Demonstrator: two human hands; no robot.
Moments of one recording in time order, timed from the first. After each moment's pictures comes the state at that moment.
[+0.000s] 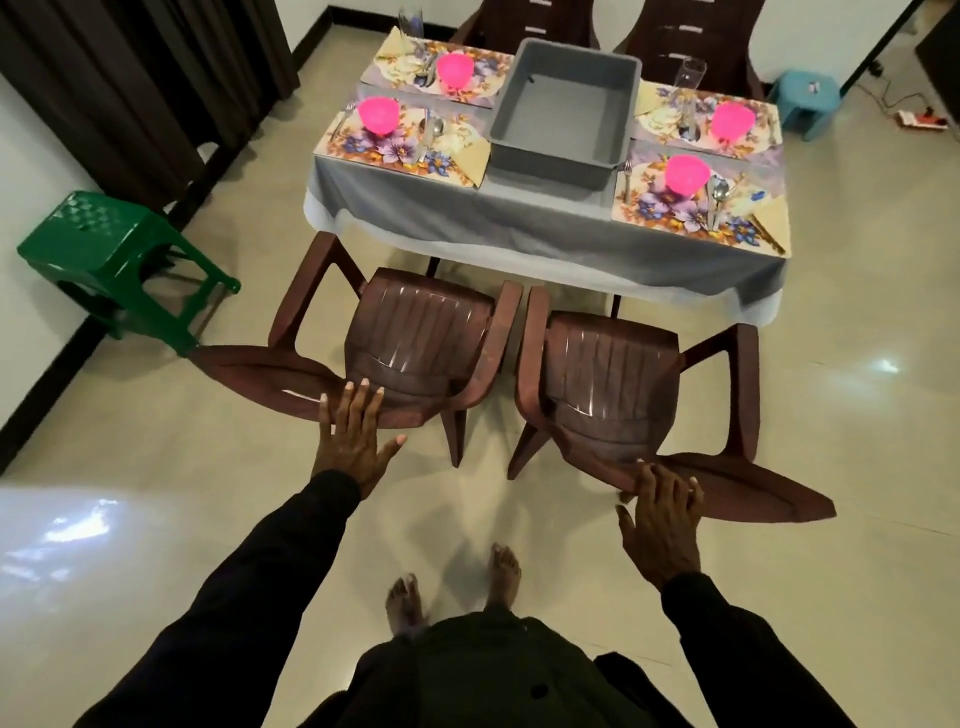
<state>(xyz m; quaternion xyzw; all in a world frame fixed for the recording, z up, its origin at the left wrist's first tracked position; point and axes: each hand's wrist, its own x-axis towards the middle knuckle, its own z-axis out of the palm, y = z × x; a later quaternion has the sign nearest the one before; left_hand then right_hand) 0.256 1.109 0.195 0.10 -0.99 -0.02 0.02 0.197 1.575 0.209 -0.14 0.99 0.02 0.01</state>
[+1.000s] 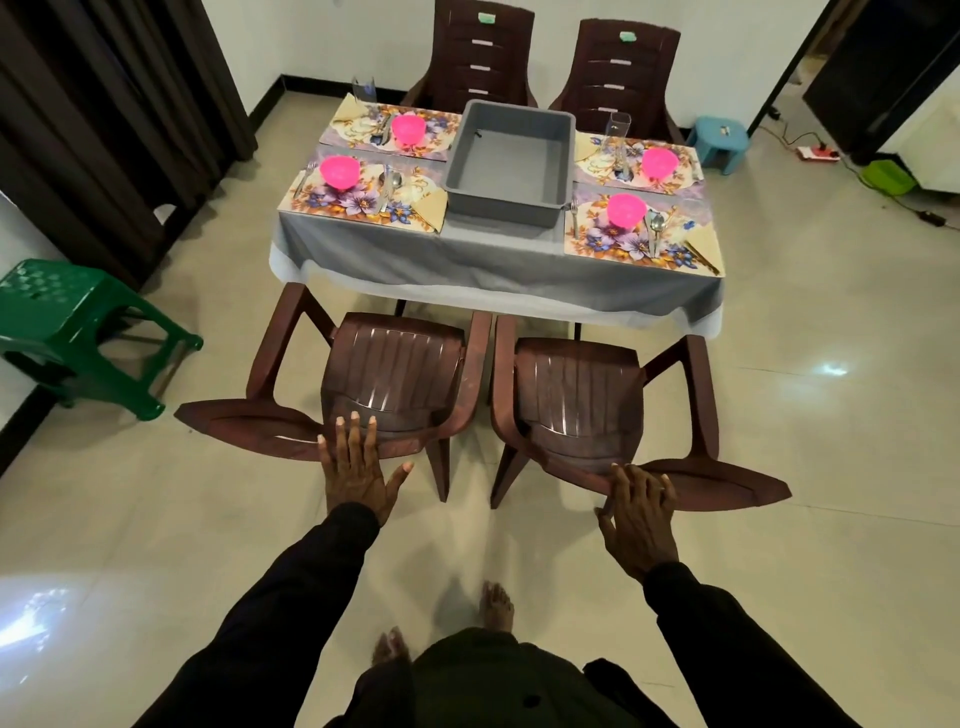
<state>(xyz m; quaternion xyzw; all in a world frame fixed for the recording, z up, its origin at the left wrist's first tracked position) 0.236 1.139 0.197 0.15 -0.99 -0.06 -0.02 0.192 1.560 0.224 -0.10 0.99 0.02 0.10</state>
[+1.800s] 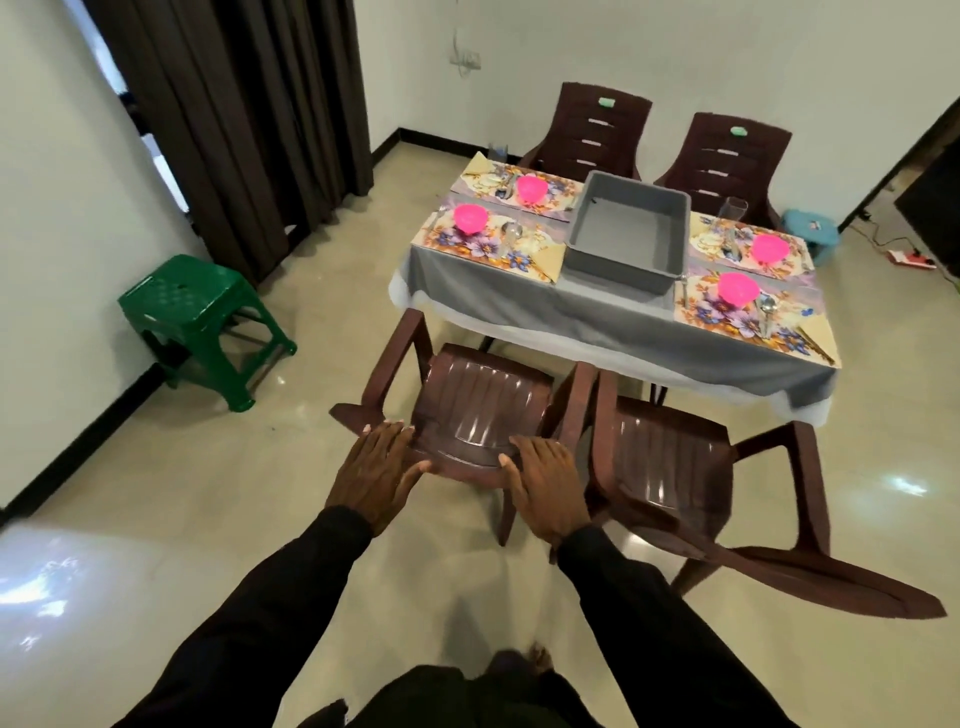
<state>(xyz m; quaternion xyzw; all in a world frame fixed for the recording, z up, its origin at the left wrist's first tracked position) 0.300 0.969 0.275 0.05 -0.99 -0.11 0.09 0.200 1.226 0.306 -0.30 0.93 -0.19 0.02</state>
